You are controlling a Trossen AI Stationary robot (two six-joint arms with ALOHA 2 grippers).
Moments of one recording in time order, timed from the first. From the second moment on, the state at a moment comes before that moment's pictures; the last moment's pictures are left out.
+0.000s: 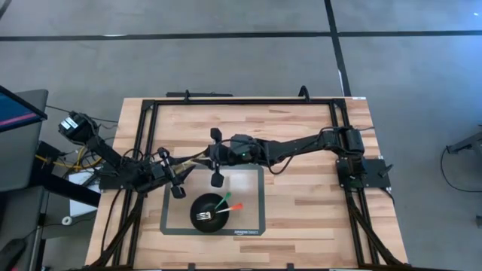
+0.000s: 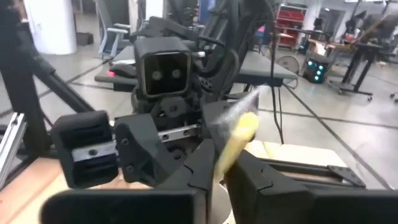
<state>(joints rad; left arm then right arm) -0.70 1.14 0.10 1.44 -1.07 0.47 0.06 2.02 1.56 0.38 0.03 -0.11</state>
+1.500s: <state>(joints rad) -0.99 0.74 0.38 1.41 -1.43 1.01 0.28 1.30 1.52 -0.64 0.36 0.04</state>
